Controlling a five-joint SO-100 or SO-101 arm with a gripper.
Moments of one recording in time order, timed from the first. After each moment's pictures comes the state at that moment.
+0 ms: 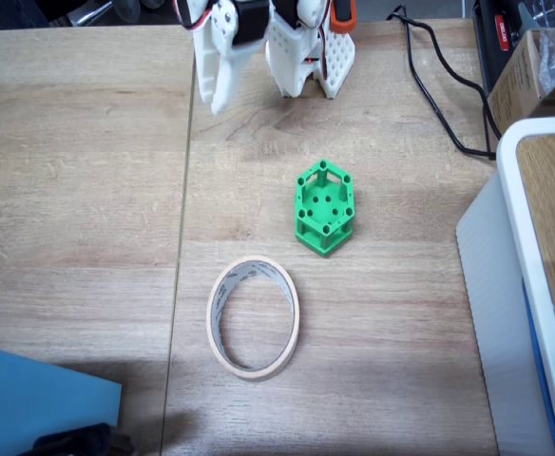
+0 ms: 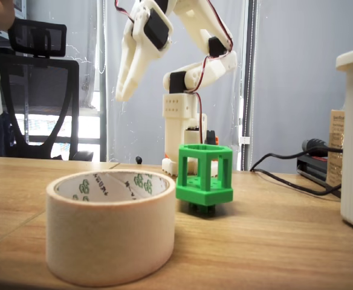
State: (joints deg) arm 31.6 161.3 142.8 80.1 -94.7
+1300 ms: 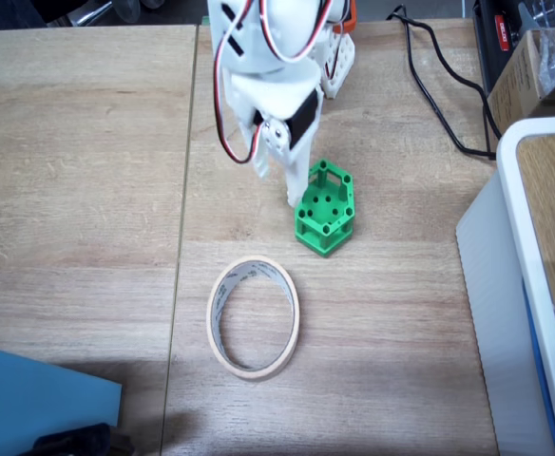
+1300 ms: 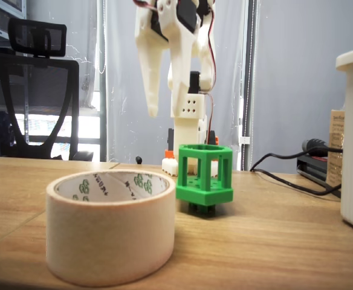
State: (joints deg) arm 3.2 126.1 123.5 80.1 -76.8
